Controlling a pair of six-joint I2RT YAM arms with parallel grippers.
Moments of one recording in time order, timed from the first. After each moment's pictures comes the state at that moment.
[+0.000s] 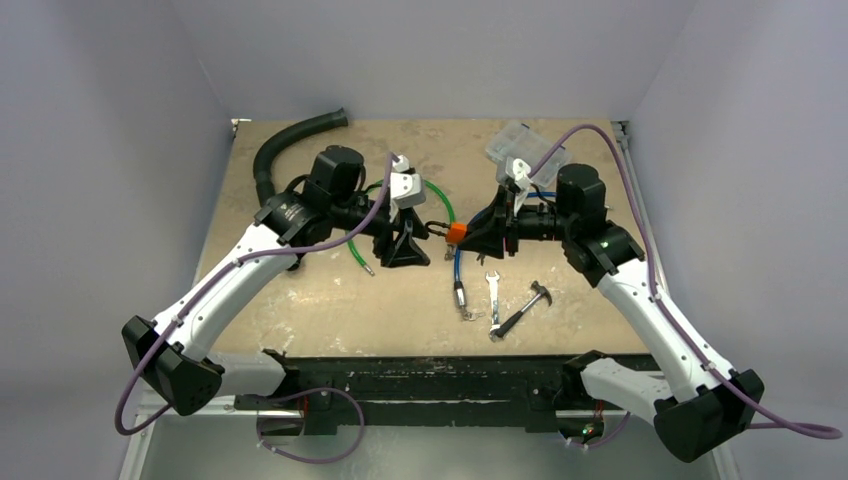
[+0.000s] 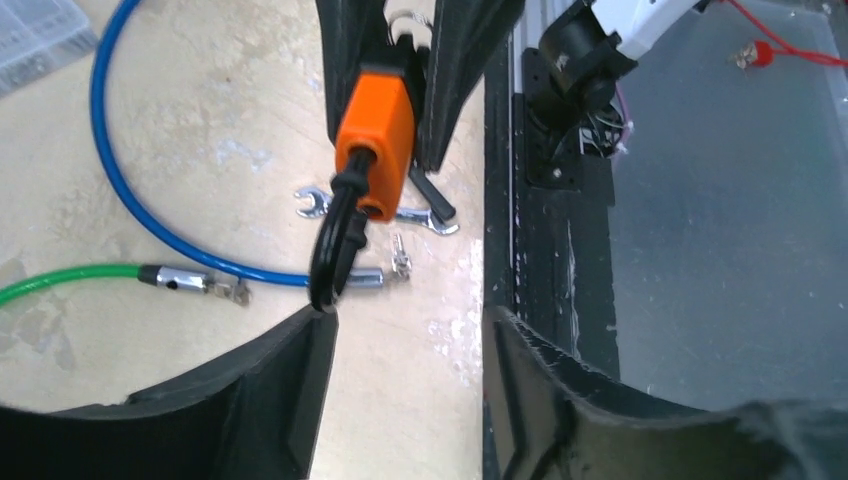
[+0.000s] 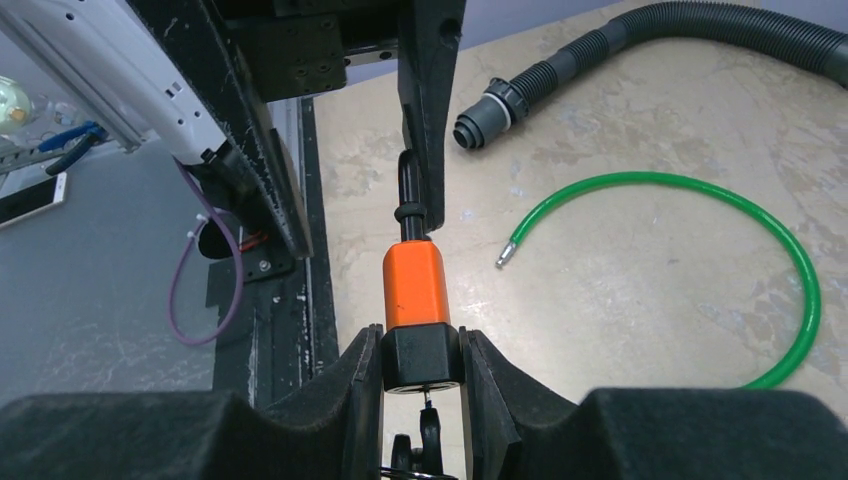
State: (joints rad) left arm -0.63 1.28 1.34 -0.61 0.84 0.28; right arm 0.41 1.05 1.04 -0.31 -0.93 -0.07
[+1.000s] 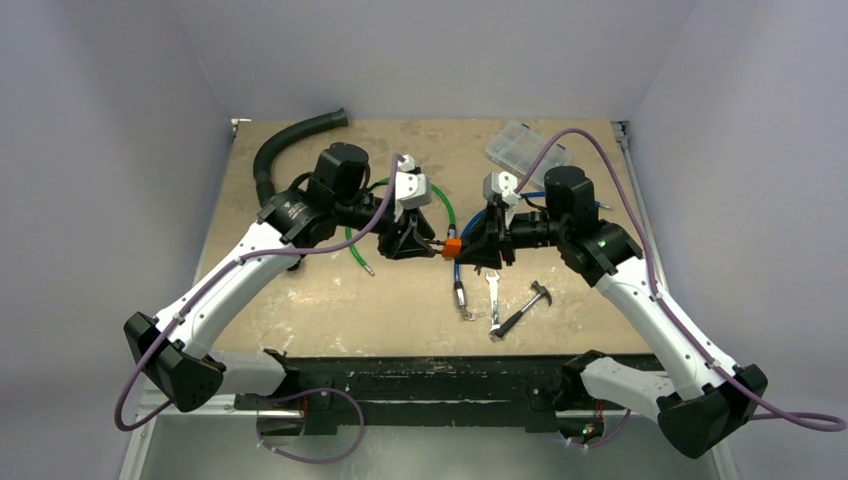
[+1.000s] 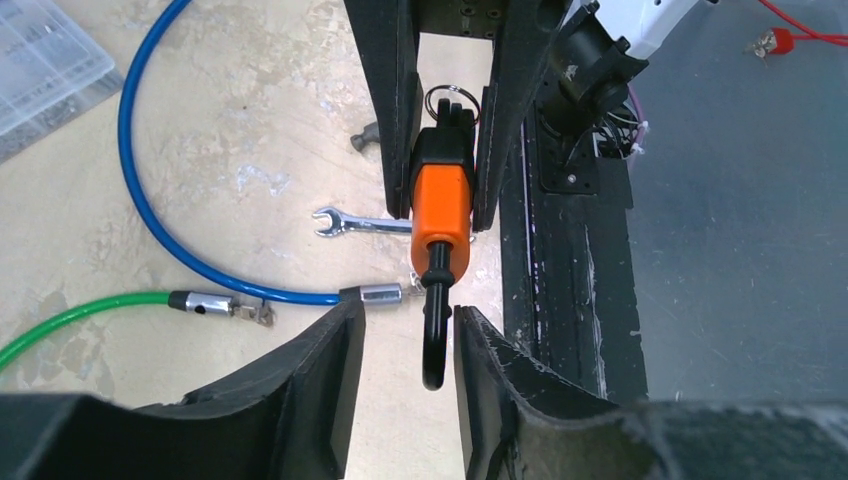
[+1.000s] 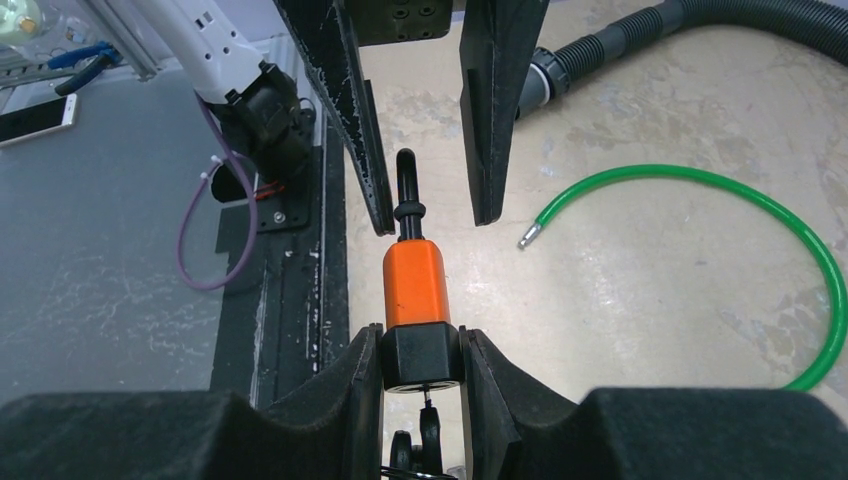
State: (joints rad) left arm -0.65 1.30 1.37 -0.61 0.82 0.33; right arm 0.48 1.07 1.10 -0.48 -0.93 -0.25
